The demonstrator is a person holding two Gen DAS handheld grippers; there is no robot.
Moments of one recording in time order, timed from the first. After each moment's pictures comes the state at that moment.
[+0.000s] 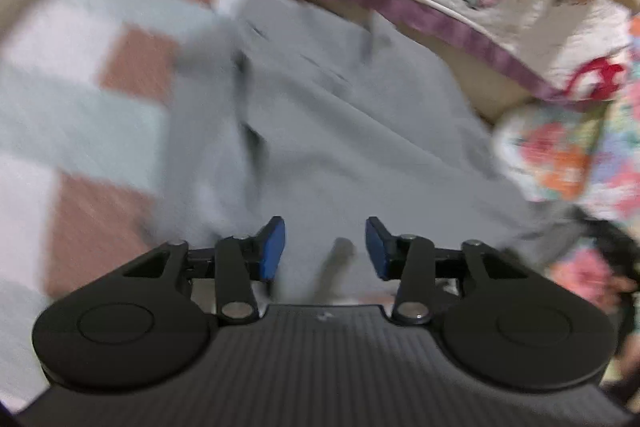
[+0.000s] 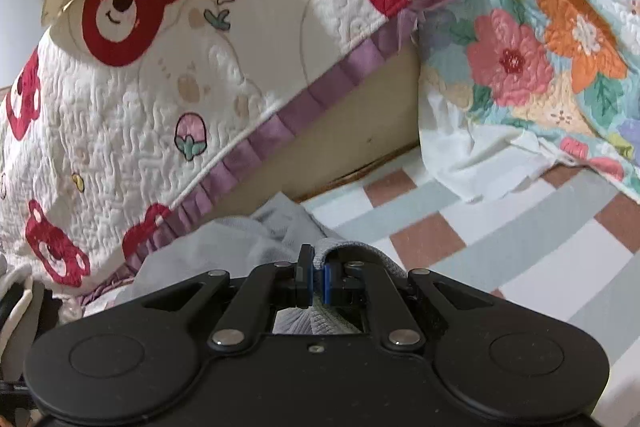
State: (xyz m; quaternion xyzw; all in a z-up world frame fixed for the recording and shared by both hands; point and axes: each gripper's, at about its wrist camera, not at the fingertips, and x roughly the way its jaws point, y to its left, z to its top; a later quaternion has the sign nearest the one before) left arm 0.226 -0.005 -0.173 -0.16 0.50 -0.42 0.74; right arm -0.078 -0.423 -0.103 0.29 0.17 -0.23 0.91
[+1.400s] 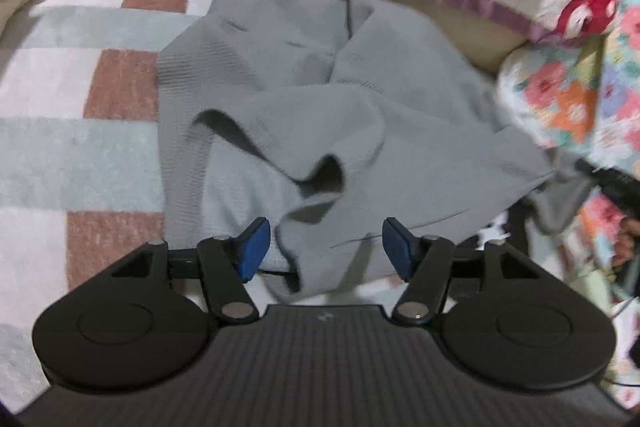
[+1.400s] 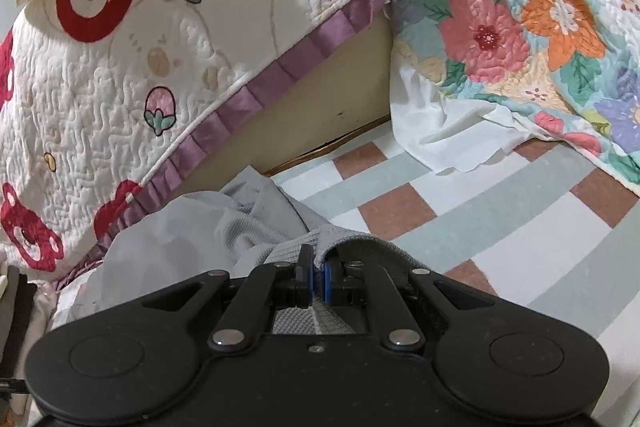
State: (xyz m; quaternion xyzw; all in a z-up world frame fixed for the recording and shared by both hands) left arm 0.233 -0.014 -0.175 -0.03 0.49 -0.42 0.76; right arm -0.077 -0.423 -0.118 0.28 0.21 -0.26 0.90
